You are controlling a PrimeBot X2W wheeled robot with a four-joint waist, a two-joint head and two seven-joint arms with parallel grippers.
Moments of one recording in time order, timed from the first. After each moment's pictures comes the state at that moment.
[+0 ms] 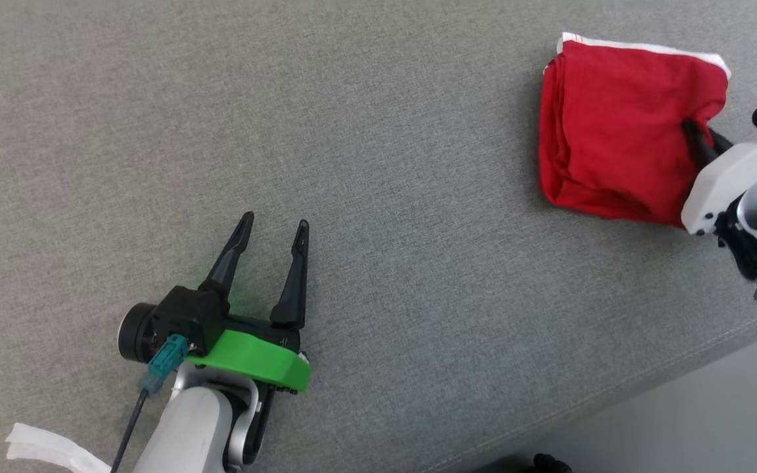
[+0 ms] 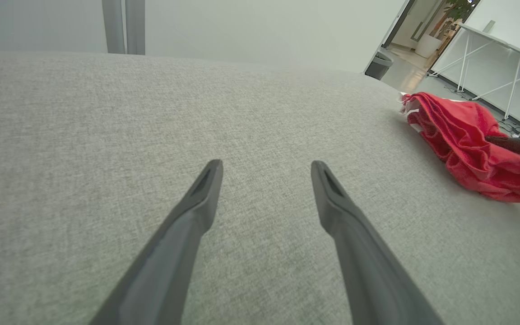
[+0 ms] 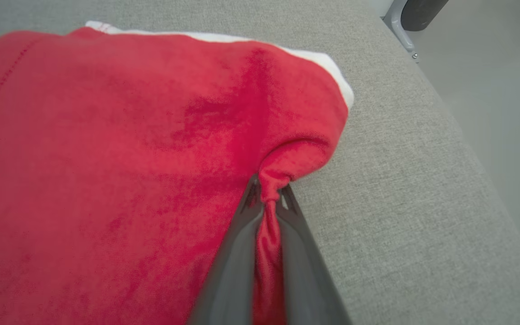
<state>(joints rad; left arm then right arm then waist) -0.25 0.10 -0.36 0.14 -0.32 -0.06 -0.21 -0.80 -0.40 0.31 0.82 0.55 0.13 -0.01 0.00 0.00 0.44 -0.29</state>
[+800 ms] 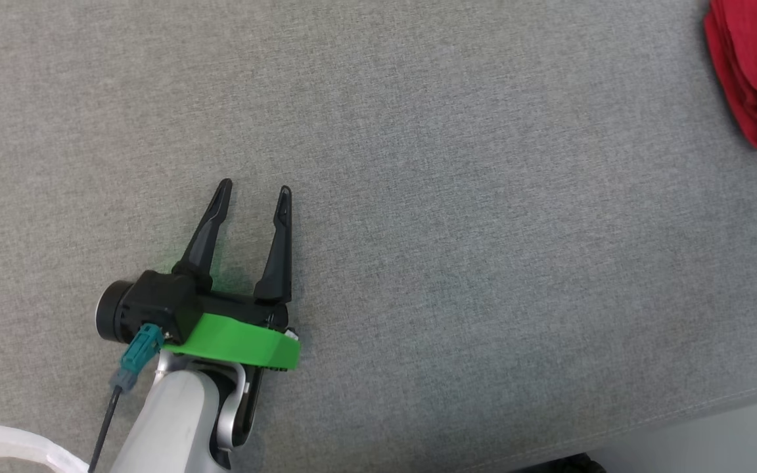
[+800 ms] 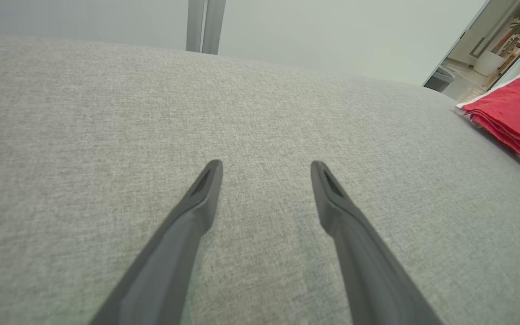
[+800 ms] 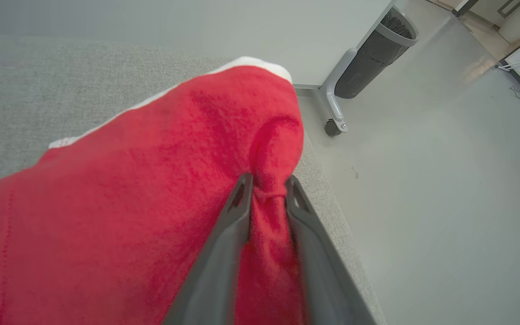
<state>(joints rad) -0.28 0.12 -0.34 0.06 -0.34 -0.03 -0.22 -1.10 -0.60 0.18 1.01 0.36 0.13 -0.03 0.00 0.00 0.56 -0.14</state>
